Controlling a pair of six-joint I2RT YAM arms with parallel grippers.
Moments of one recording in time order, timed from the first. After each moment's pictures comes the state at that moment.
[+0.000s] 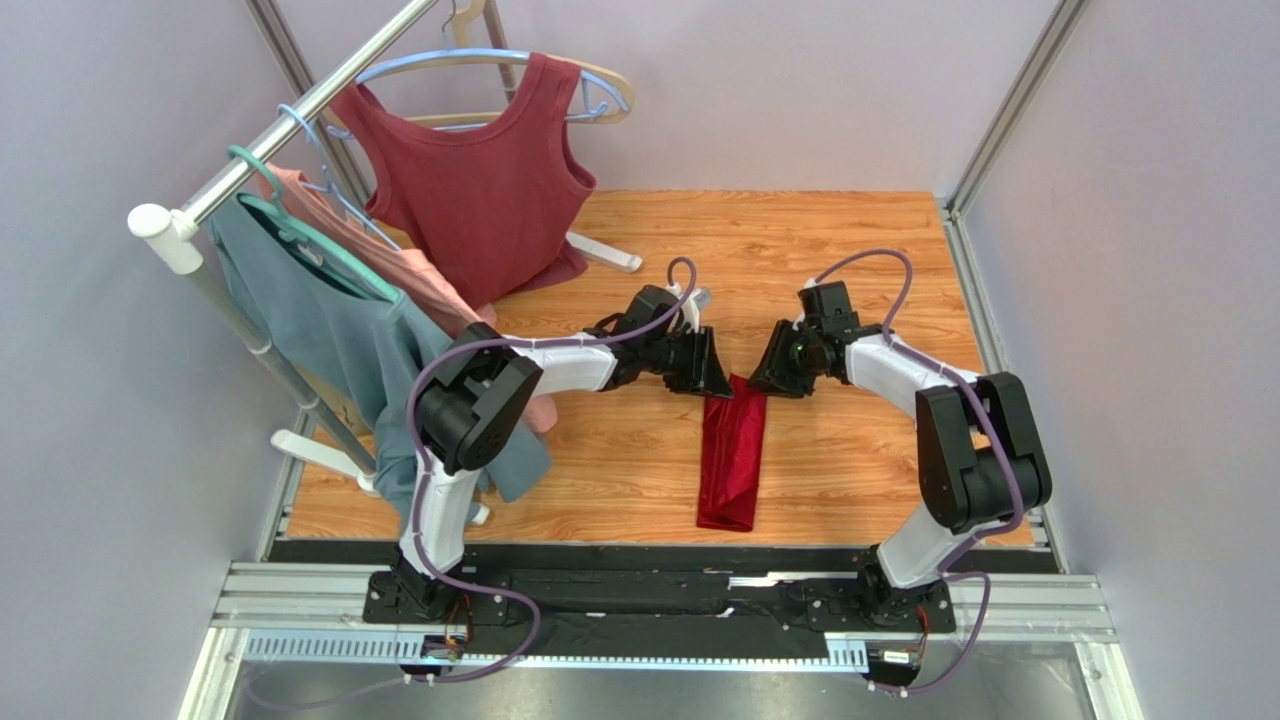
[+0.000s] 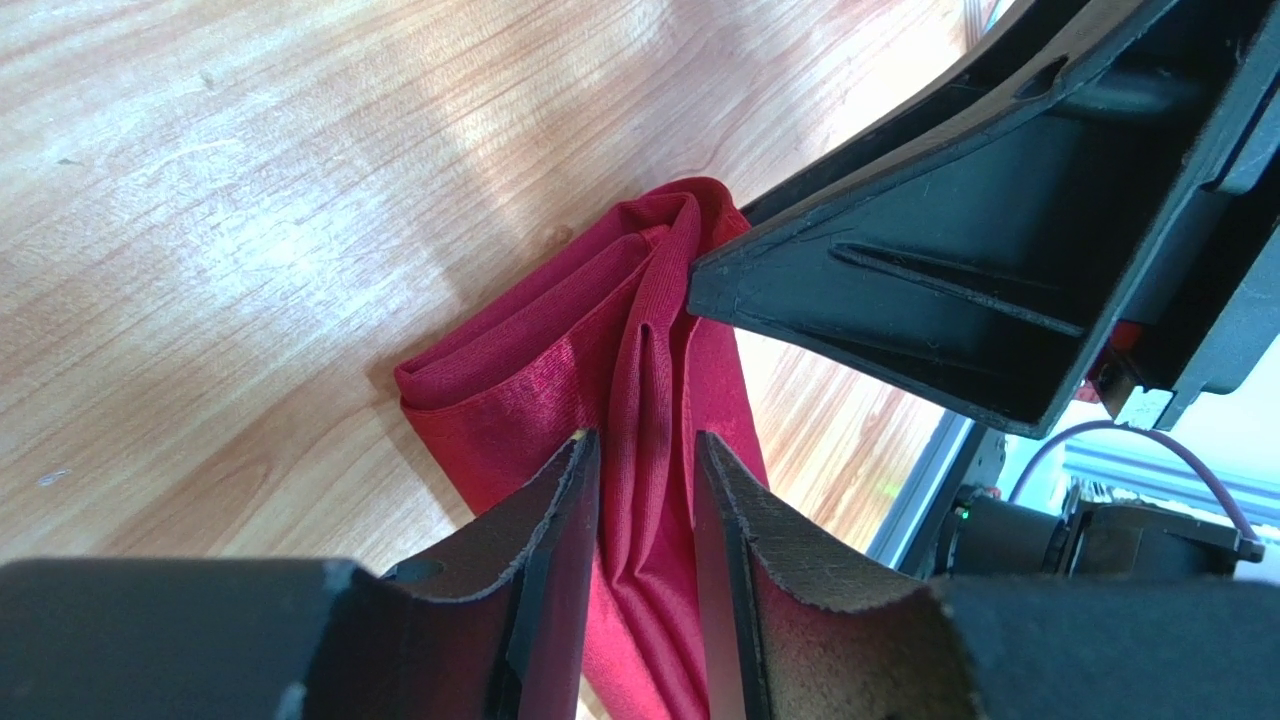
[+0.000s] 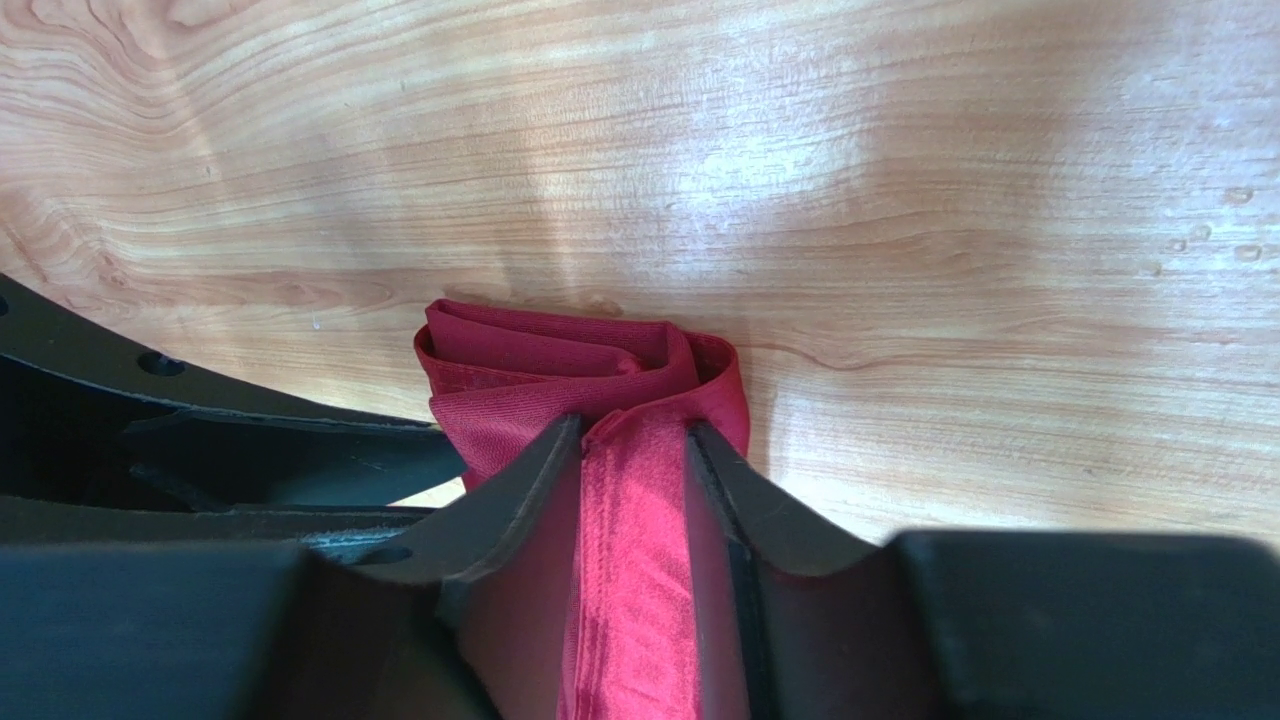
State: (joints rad) left arm -0.73 2.07 1.27 0.14 0.51 -0.69; right arm 0.23 1.63 0.93 -0.31 -0.27 0.60
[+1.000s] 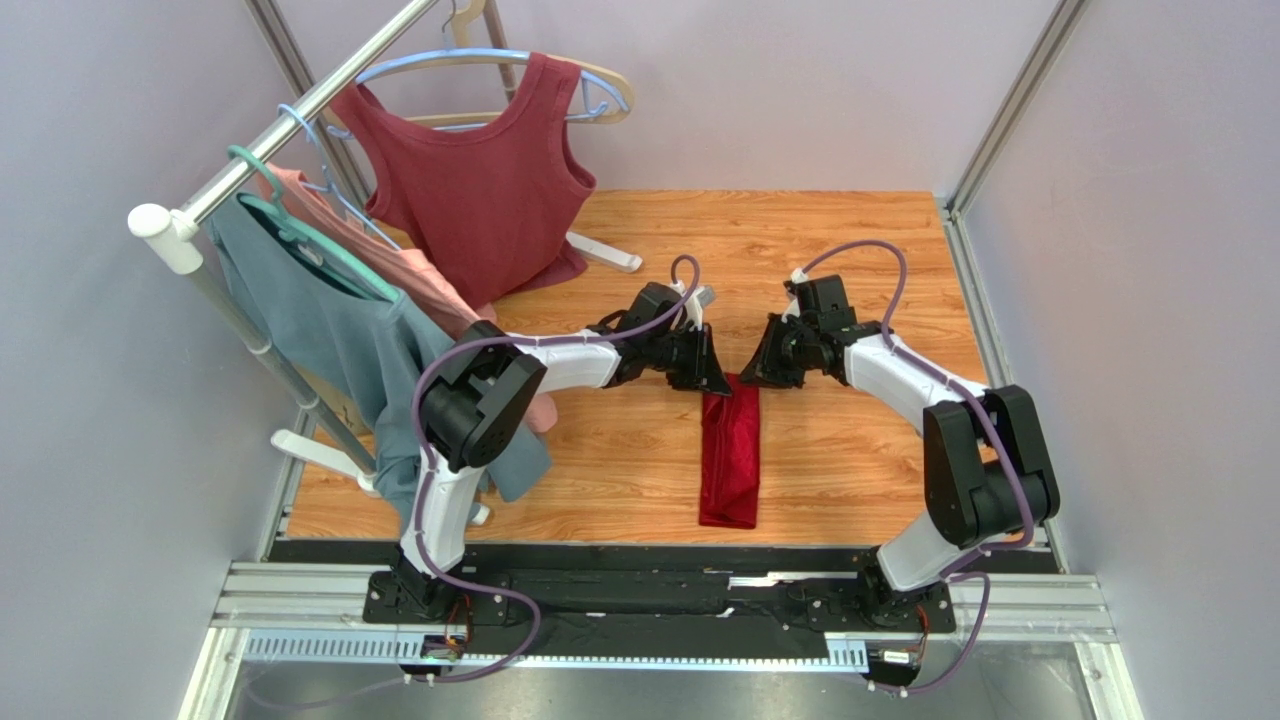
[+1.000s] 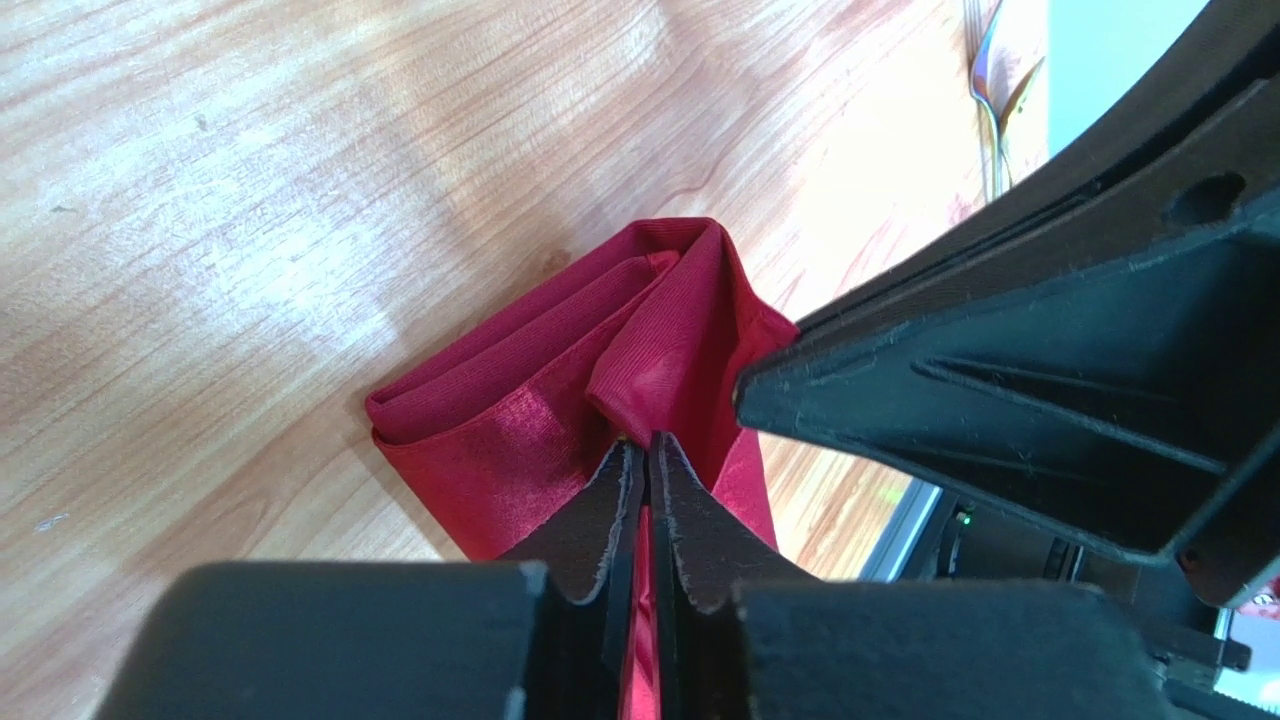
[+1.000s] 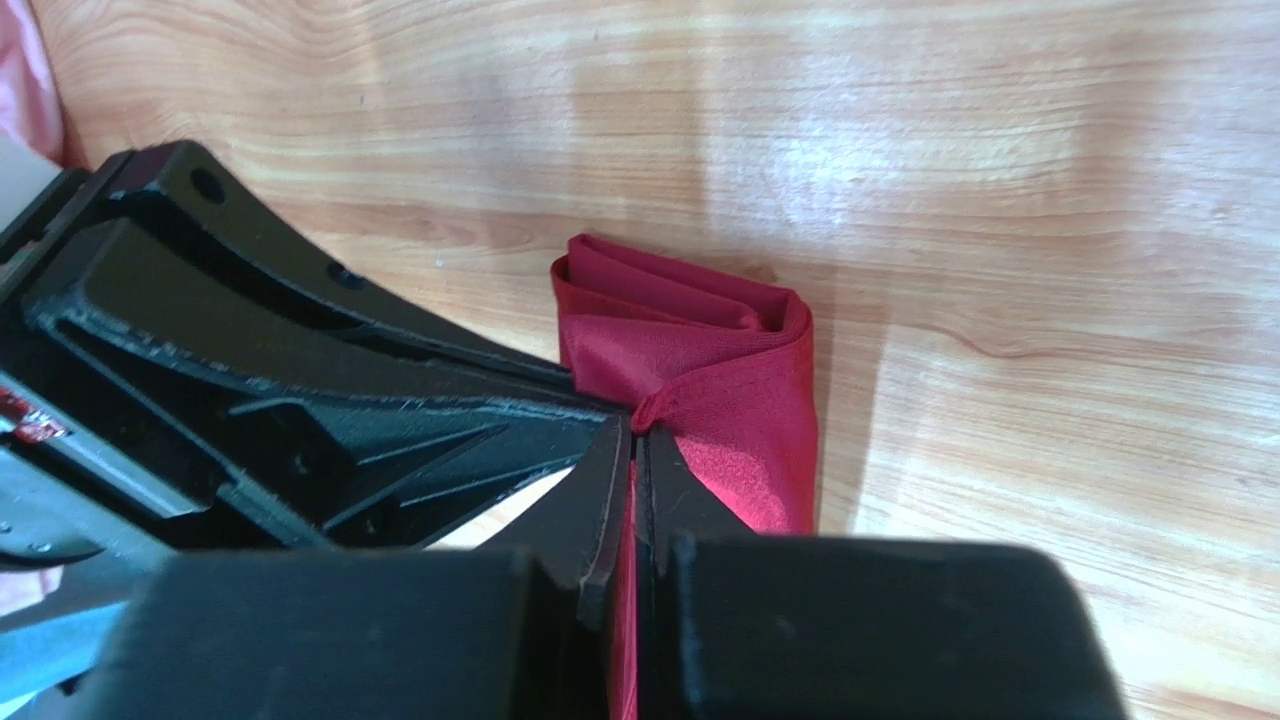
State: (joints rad) left arm -0.73 2.09 1.31 0.12 0.51 -0.68; right arm 0.27 1.58 0.95 -0.31 -0.34 0.59
